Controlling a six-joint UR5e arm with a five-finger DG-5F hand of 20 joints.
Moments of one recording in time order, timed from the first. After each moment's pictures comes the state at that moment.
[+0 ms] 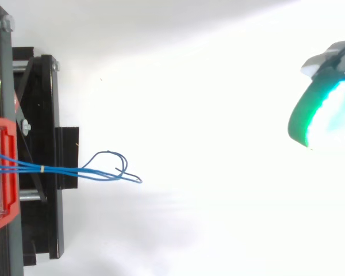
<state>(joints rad) 0.14 -1.69 -1.60 -3.00 -1.31 -0.15</state>
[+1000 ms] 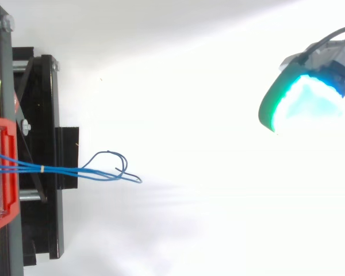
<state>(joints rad) 0.14 -1.73 -1.60 -3.00 -1.27 -0.17</state>
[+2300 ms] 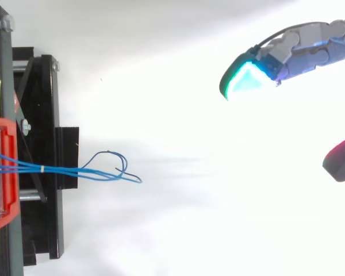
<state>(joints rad) 0.13 -1.82 -1.69 -2.86 -1.21 -0.27</state>
